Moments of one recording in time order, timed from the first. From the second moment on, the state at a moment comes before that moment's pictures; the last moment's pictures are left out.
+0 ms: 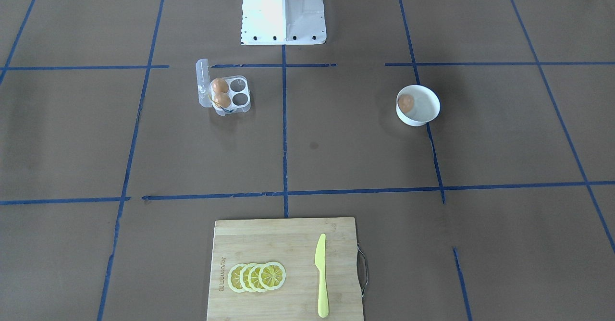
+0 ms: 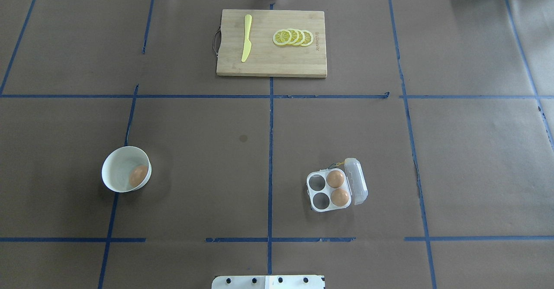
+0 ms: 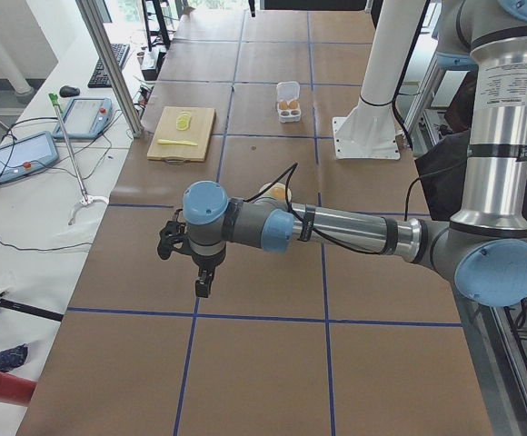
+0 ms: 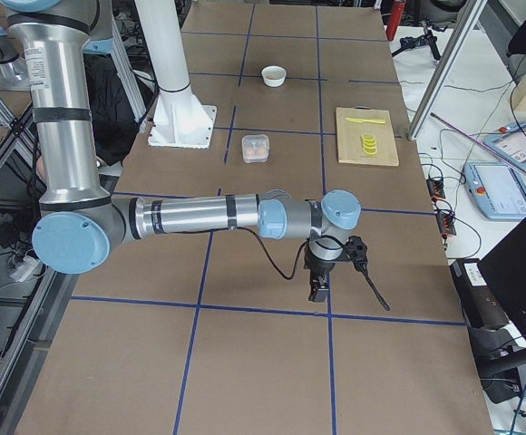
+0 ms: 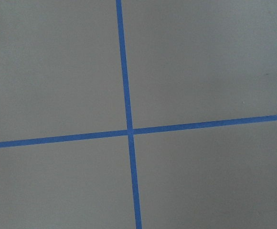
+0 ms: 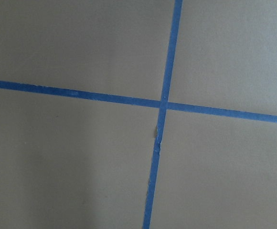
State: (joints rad) left arm -1.55 -1.59 -1.69 -1.65 -2.37 -0.06; right arm 1.44 -1.49 1.60 -1.67 2.25 -0.02
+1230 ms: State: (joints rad) left arm -1.43 -1.68 -1.77 -1.88 -2.37 -0.07; right arm 1.36 -1.49 1.70 -1.67 2.32 0.17
